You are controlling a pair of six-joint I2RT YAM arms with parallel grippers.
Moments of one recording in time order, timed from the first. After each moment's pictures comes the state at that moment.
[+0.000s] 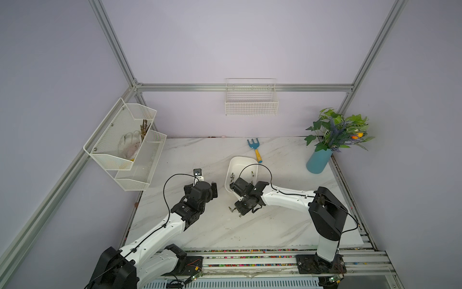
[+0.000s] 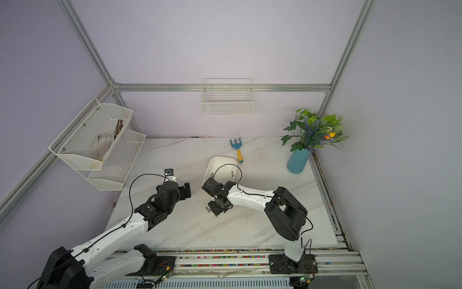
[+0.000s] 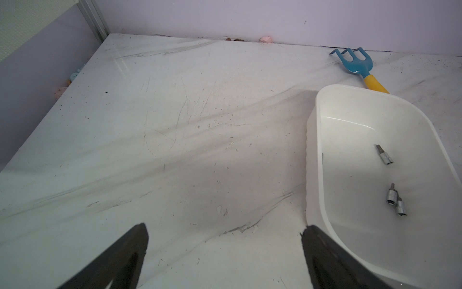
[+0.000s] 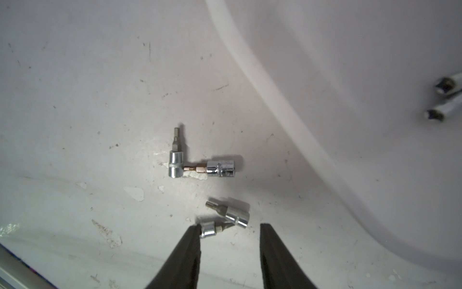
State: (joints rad) left arm -0.52 1.04 0.58 -0.14 -0.53 -0.37; right arm 0.94 1.86 1.30 -0.68 0.02 0.26
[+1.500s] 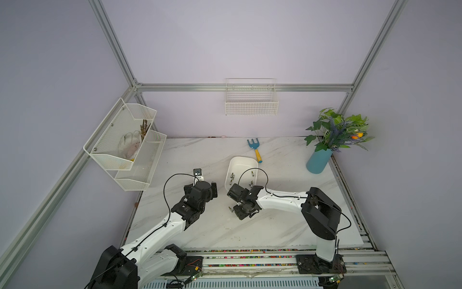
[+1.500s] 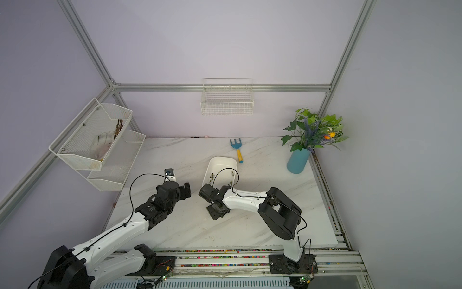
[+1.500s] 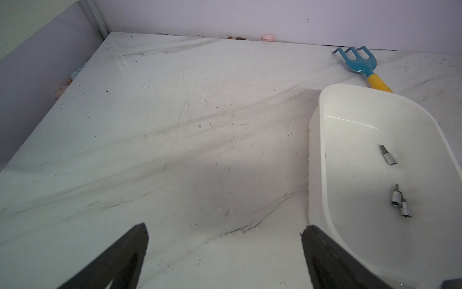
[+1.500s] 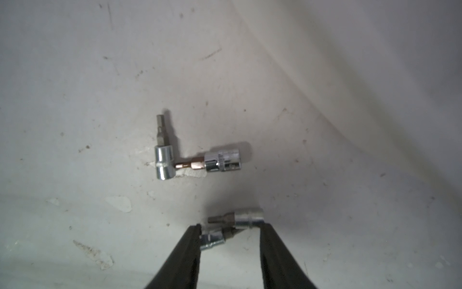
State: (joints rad) left arm -0.52 1.05 0.58 -0.14 -0.53 -0.37; right arm 0.98 1.92 1.30 -0.69 0.07 0.42
